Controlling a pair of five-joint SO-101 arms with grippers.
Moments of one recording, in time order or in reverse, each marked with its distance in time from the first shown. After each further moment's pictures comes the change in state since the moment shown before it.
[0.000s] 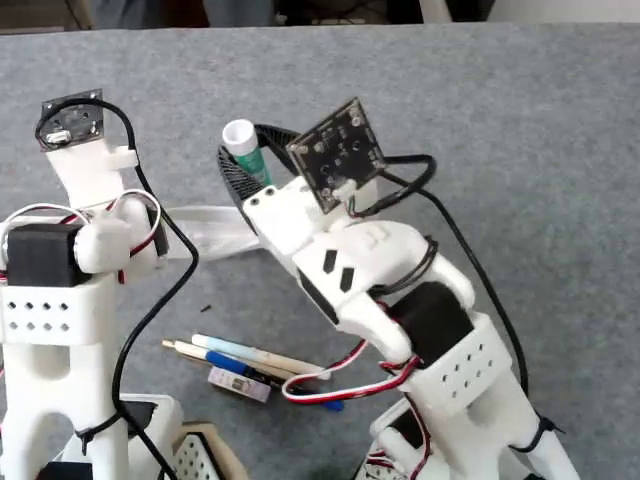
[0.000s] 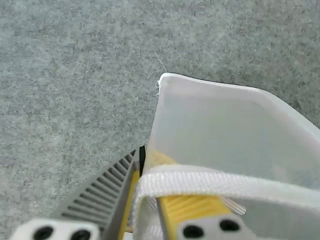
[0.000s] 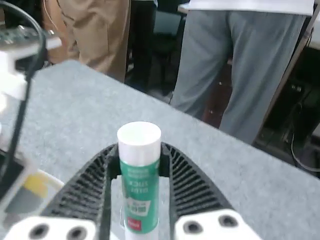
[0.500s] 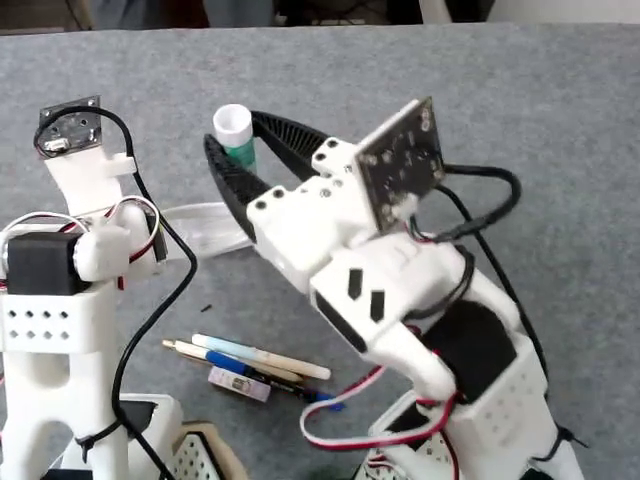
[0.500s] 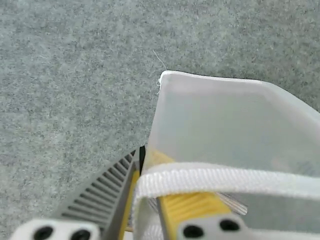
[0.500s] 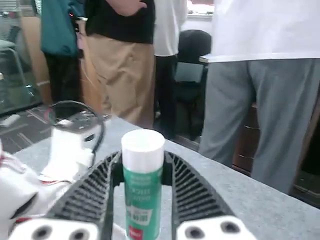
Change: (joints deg) left arm -0.2 -0.4 2.7 -0.5 0.0; right arm -5.1 0.2 -16.8 8.3 -6.2
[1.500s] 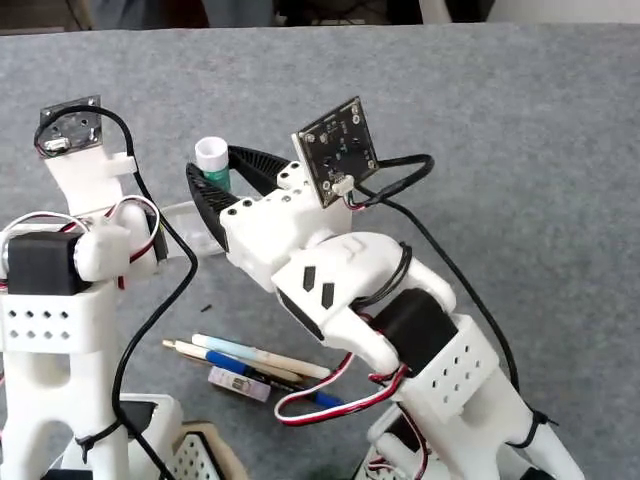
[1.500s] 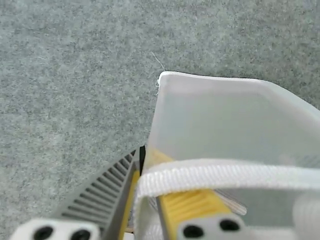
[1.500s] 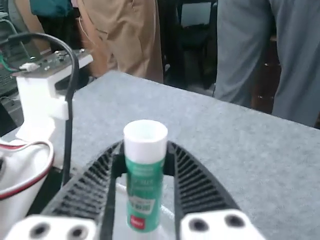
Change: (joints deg) left arm 0.0 0.1 0.0 -0.3 0.1; right arm -1.0 0.1 17.1 -9.0 -7.3
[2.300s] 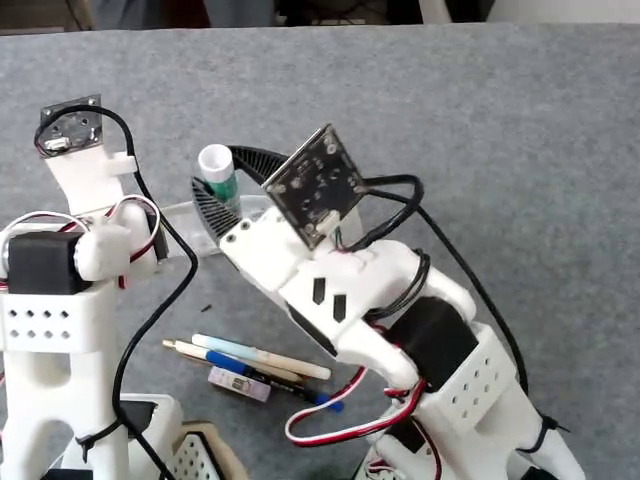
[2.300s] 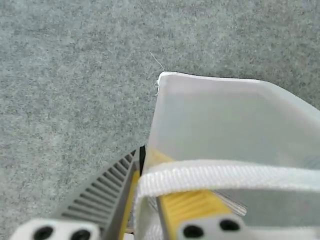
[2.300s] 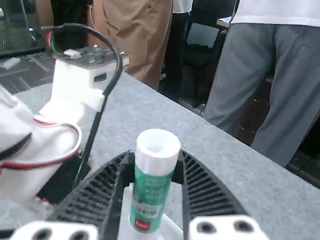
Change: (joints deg) left arm 0.0 0.1 0.0 -0.2 0.0; right arm -1.7 0.0 -6.2 8.4 15.4
